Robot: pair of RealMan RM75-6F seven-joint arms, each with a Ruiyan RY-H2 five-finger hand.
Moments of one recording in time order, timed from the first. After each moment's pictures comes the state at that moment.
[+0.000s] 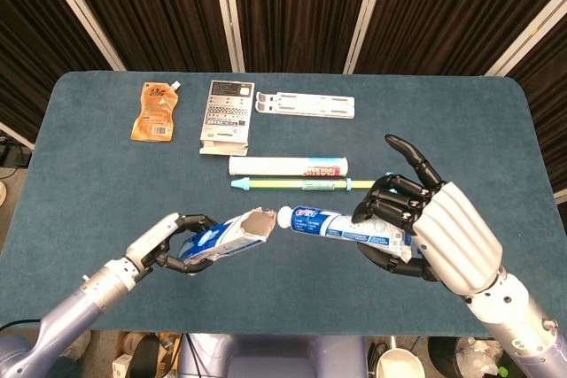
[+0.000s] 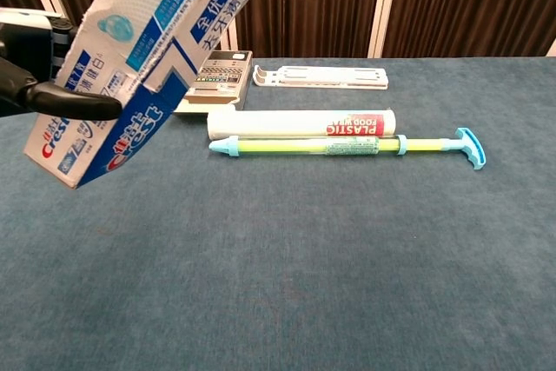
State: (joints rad) left arm -0.61 -1.03 -0.11 -2.09 1.33 0.86 -0.71; right arm 0.45 -0.57 0.33 -2.33 -1.72 1.39 0.21
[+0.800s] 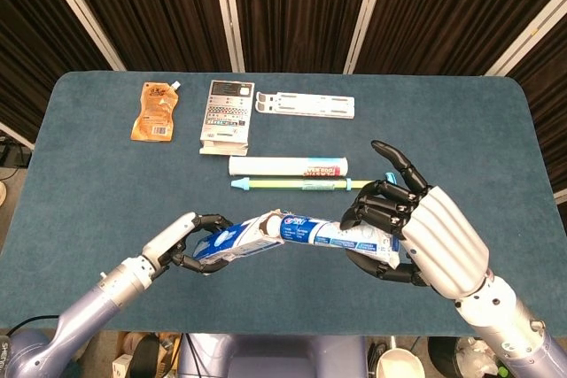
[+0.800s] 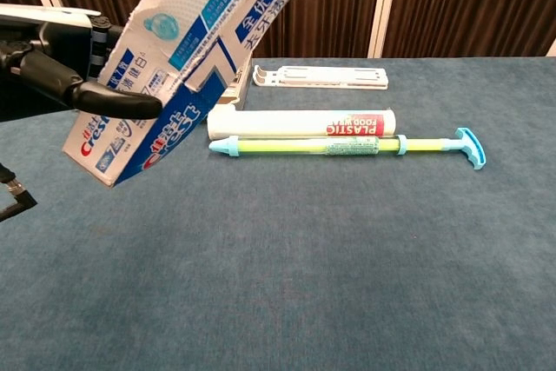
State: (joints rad) left arm -0.64 -1.09 -0.16 -2.11 1.24 0.84 -0.60; right arm 0.47 -0.61 0.33 -2.35 -1.71 1.37 0.22
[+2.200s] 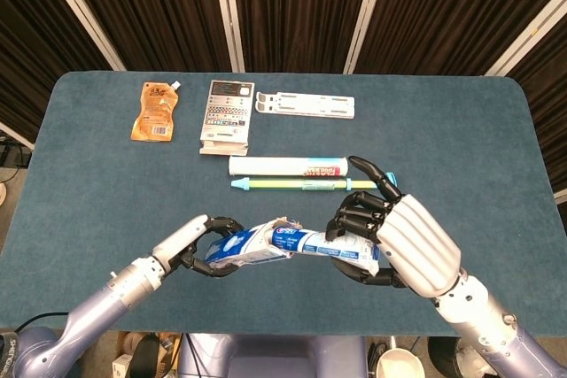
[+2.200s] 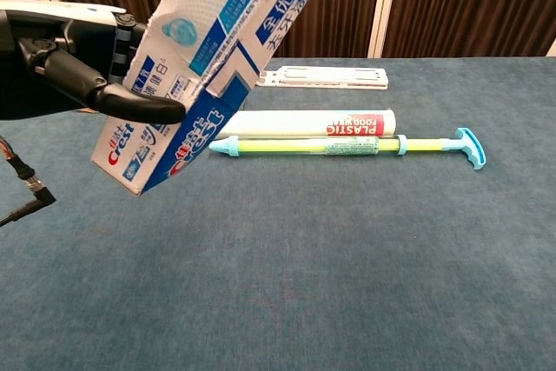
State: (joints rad) left arm -0.66 -1.10 -0.19 -2.13 1.20 0.80 -0.52; right arm 0.50 -0.69 0.29 -2.34 -1.71 1.28 0.18
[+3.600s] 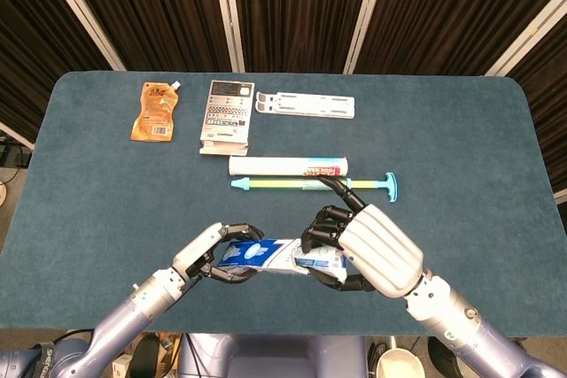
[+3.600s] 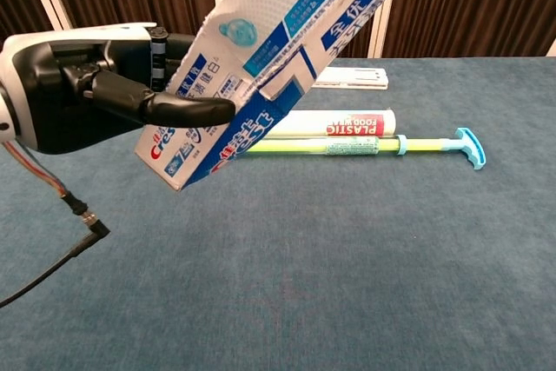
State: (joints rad) left arm -0.61 -1.33 -0.16 -2.07 1.31 0.93 -0.57; right arm 0.58 -0.76 0.27 -2.36 -1.62 1.13 0.09
